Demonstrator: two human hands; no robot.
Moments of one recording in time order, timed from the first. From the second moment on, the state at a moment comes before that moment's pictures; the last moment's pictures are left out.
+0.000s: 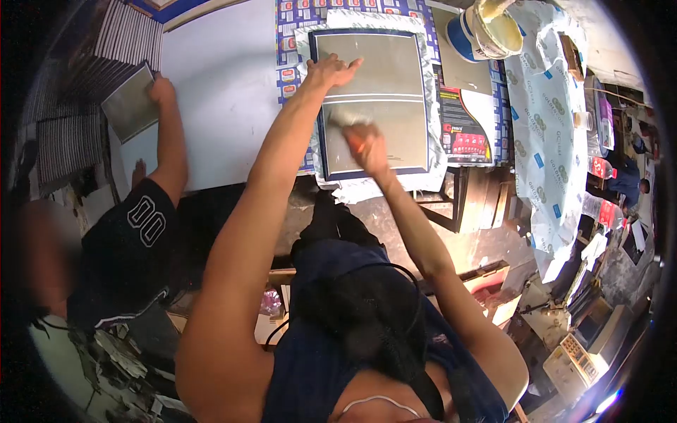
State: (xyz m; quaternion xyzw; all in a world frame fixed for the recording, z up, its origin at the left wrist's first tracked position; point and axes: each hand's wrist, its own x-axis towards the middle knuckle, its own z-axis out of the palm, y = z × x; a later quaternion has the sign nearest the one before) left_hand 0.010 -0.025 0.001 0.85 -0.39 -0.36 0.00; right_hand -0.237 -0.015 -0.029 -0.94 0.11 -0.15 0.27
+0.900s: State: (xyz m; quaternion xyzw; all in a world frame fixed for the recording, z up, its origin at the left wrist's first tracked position) left_hand 0.012 -0.019 -0.003 0.85 -0.38 -0.36 0.04; right_hand -0.339 0.033 0.048 -0.96 0.00 0.07 0.27
